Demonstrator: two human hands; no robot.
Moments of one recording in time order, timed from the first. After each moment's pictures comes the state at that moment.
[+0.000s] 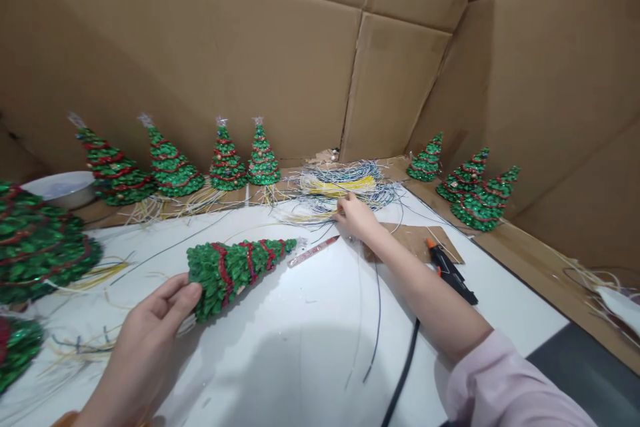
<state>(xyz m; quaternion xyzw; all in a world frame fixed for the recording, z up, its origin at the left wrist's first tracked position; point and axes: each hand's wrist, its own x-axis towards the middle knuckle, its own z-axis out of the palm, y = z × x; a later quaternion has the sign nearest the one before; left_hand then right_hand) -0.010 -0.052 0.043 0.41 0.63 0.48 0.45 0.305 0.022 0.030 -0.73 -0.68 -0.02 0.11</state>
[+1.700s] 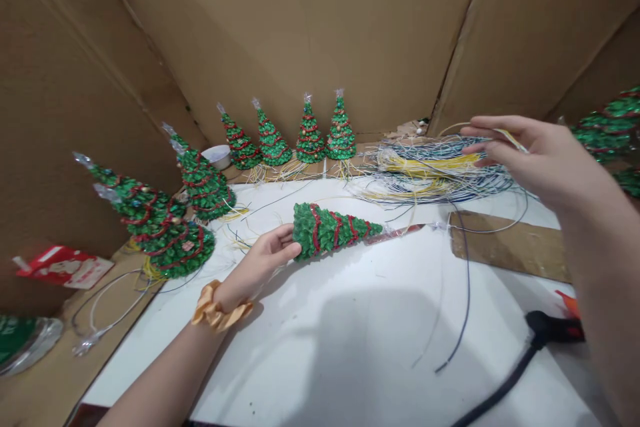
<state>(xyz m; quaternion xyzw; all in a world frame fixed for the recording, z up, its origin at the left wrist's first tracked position) -0.017 -0.062 0.050 0.58 0.40 0.35 0.61 0.335 -0.020 0.108 -0.60 -0.57 0.18 0.53</state>
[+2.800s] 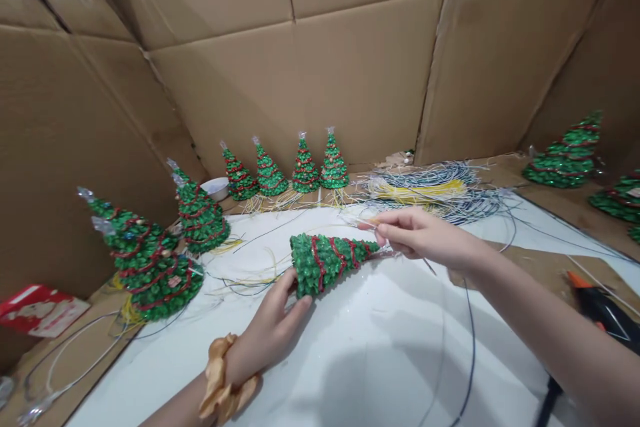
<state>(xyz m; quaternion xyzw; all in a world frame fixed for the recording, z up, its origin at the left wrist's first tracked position) -0.007 -0.083 0.021 0.76 0.45 0.31 0.35 0.257 -0.044 0.099 -0.46 -0.65 0.52 0.30</state>
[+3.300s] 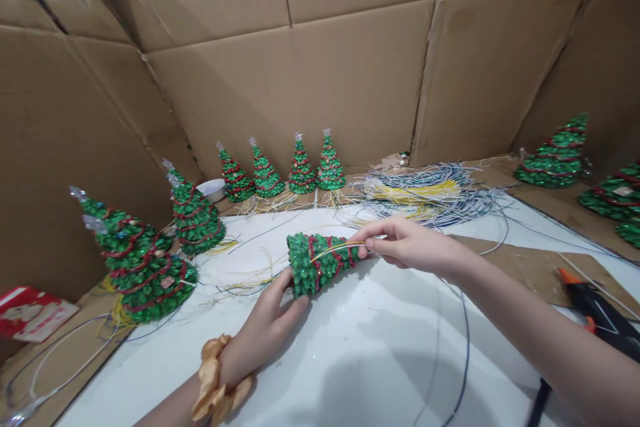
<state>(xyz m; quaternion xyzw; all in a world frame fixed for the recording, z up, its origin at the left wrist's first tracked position) -0.005 -0.080 0.021 0.77 0.45 0.30 0.33 0.248 -0.046 0.092 -0.44 -0.70 0.50 0.25</state>
